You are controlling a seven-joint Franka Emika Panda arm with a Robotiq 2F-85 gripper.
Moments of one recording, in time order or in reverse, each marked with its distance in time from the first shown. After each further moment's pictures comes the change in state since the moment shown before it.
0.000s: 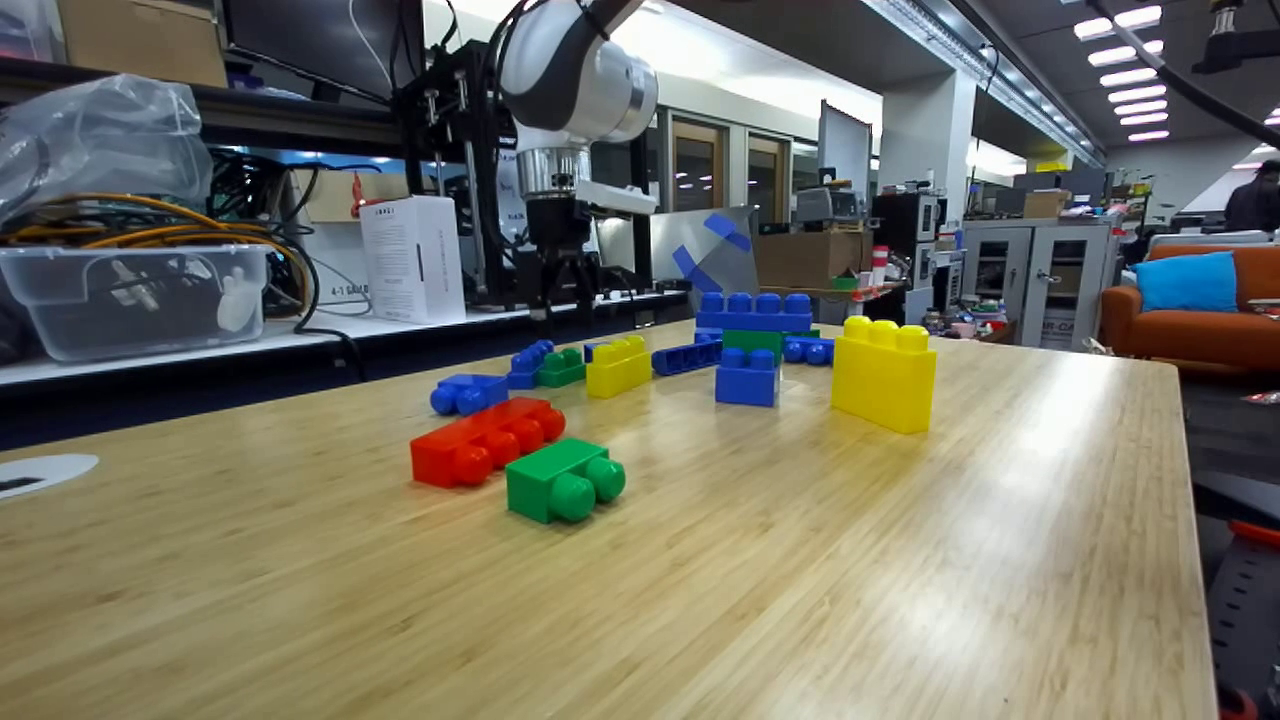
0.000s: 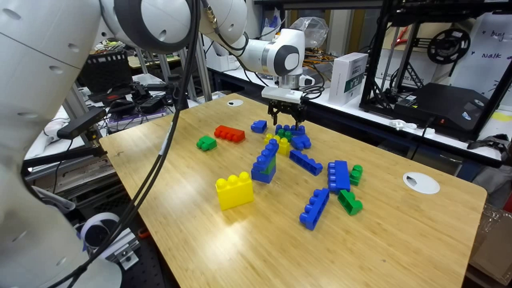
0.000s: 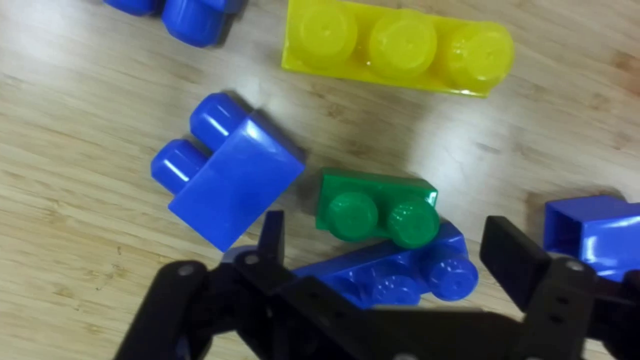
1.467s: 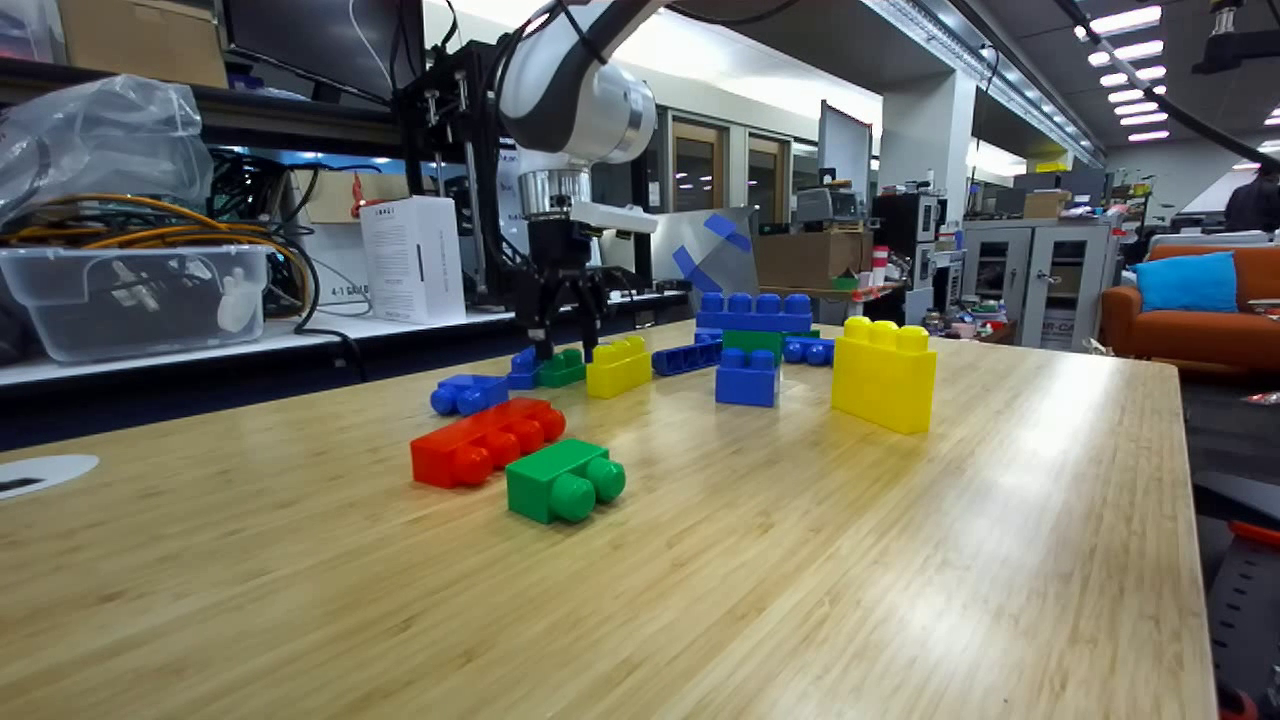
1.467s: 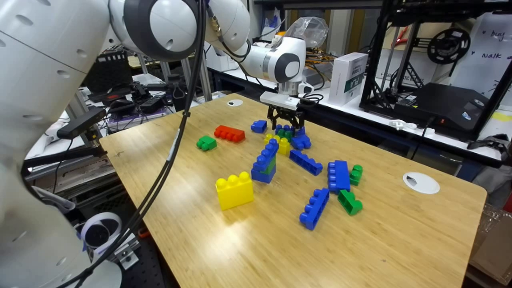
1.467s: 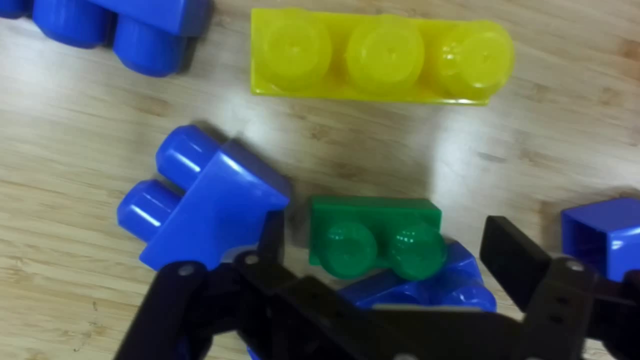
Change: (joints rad) arm 0.000 0.042 0.000 0.016 0.021 -0.007 0.072
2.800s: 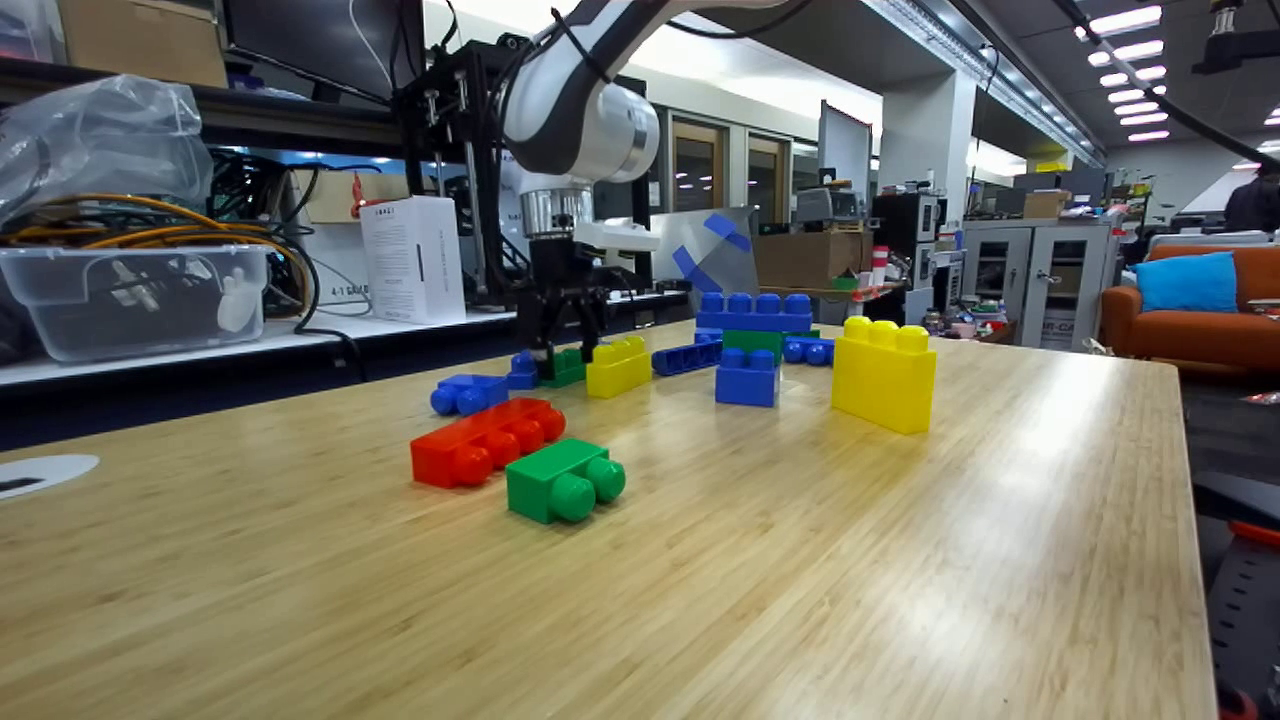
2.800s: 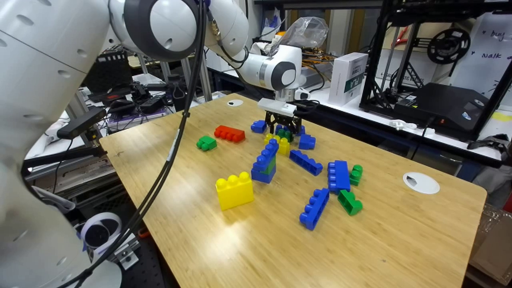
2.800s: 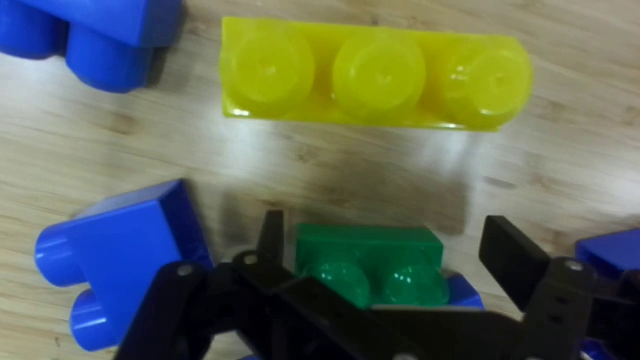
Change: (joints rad) arm 0.011 0.002 -0.006 -0.060 -0.001 0.067 0.000
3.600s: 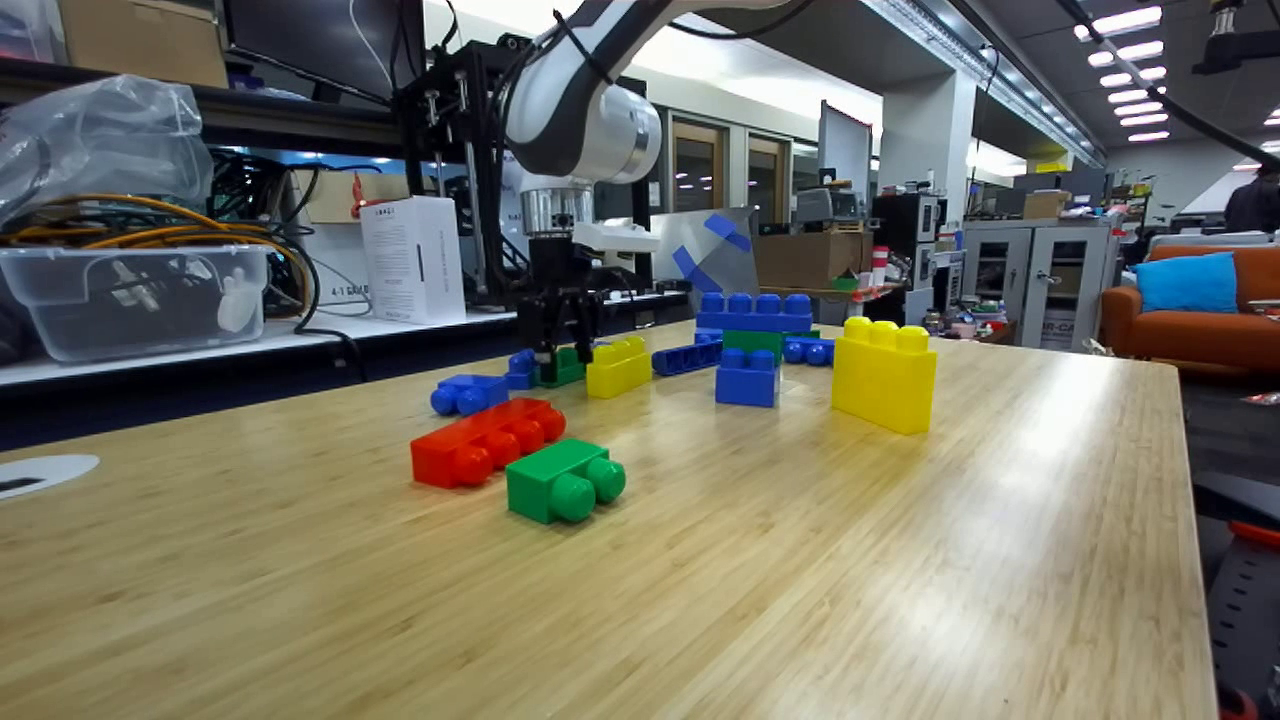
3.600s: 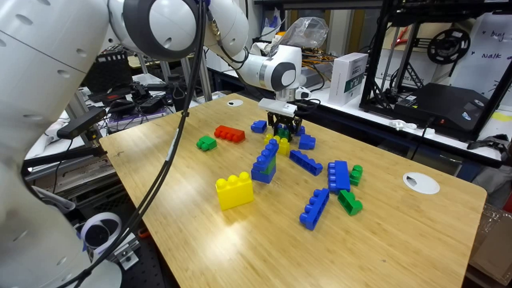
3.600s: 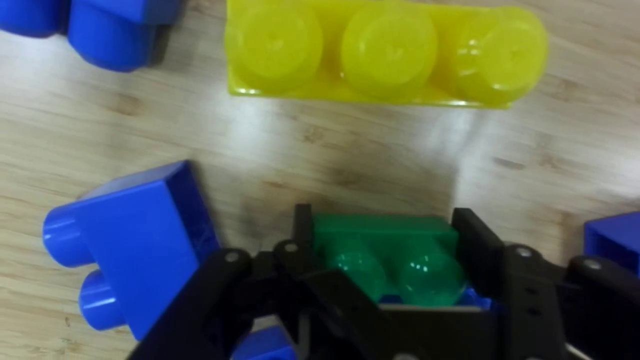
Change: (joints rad) arm 0.000 -0.005 -0.003 -0.010 0.000 0.044 0.005
